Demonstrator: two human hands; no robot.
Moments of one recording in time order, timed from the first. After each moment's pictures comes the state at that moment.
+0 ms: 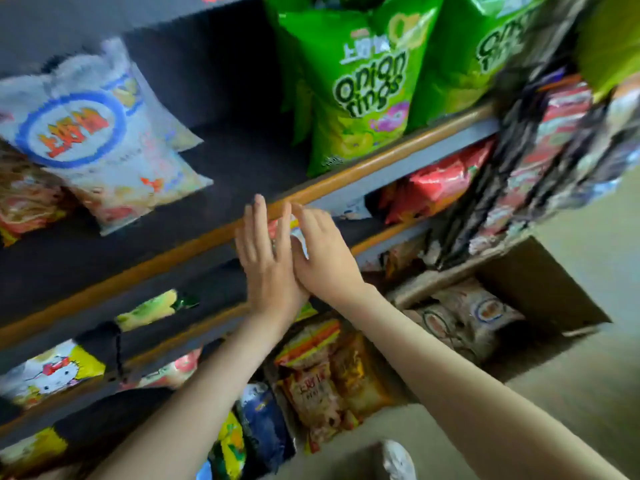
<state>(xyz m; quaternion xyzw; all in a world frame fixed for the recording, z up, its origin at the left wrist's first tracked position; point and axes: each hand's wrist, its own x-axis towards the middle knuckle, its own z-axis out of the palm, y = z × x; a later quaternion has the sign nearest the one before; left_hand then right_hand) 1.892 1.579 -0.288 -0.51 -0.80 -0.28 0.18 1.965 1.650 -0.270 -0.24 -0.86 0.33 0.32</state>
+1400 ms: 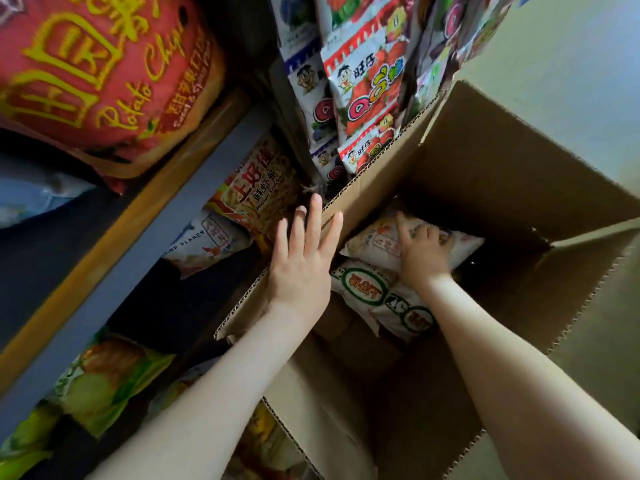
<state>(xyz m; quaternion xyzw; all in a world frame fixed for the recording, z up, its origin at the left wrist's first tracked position) 2.095 1.846 -0.653 -0.74 -0.66 0.13 0.08 2.279 1.908 -0.742 -0.63 -0.71 0.14 -0.26</state>
